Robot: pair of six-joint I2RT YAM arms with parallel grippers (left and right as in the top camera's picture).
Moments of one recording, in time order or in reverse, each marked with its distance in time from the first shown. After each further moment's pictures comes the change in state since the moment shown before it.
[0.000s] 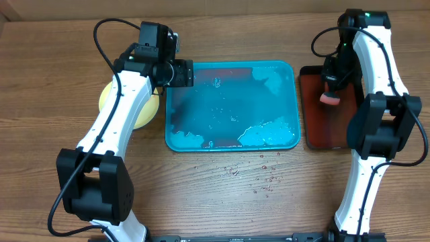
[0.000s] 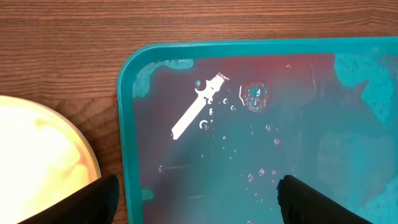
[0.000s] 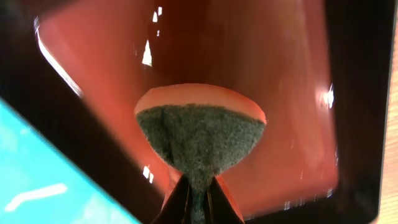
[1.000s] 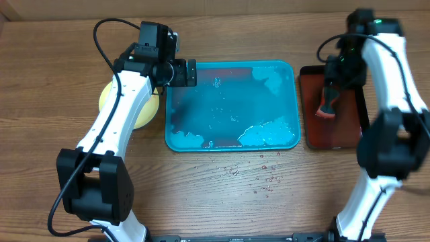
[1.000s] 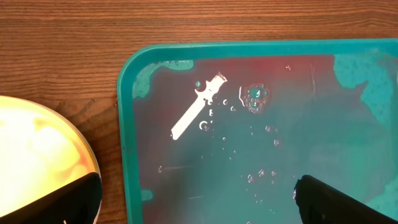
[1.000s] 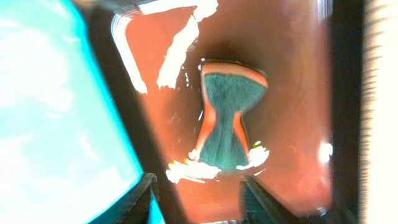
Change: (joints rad) left arm 0.000 0.000 0.000 0.002 0.000 -0.004; right arm -0.006 -0.259 -0.228 0.153 -0.090 -0.158
